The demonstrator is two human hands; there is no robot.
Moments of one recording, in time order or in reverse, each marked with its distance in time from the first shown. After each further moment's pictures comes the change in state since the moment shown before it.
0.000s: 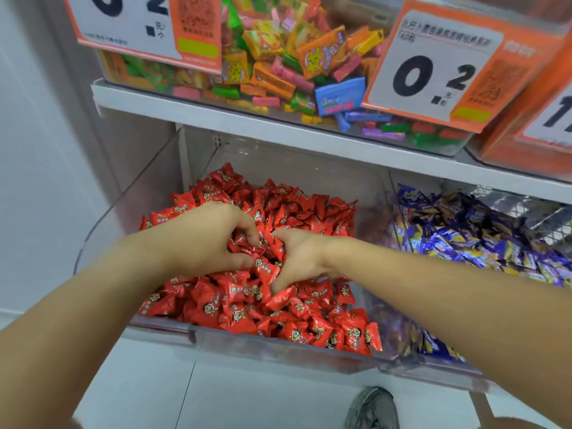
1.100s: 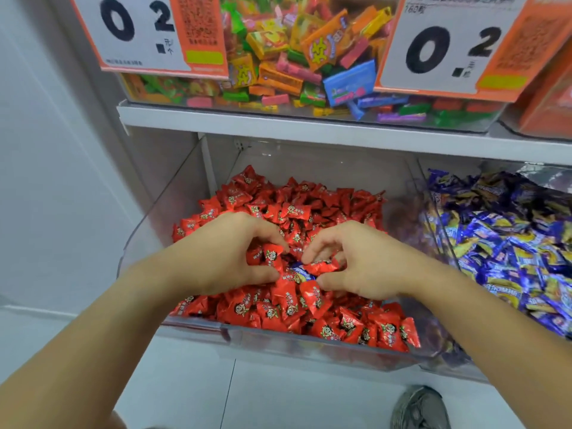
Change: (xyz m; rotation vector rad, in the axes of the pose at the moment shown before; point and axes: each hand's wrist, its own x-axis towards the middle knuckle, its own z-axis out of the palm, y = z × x) left_hand -0.024 0.018 -0.010 0.000 0.003 0.031; right_hand -0.058 0.023 -0.001 0.113 0.248 -0.322
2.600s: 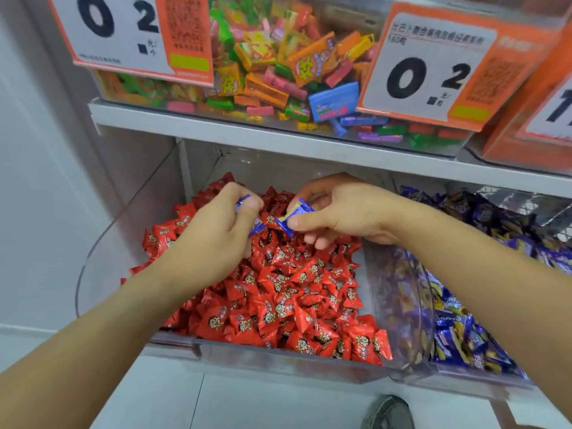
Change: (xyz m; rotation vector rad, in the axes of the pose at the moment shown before) left_hand 0.023 0.010 0.021 -0.470 0.401 -0.205; right_hand 0.028 -0.017 -0.054 0.432 0.056 0.117
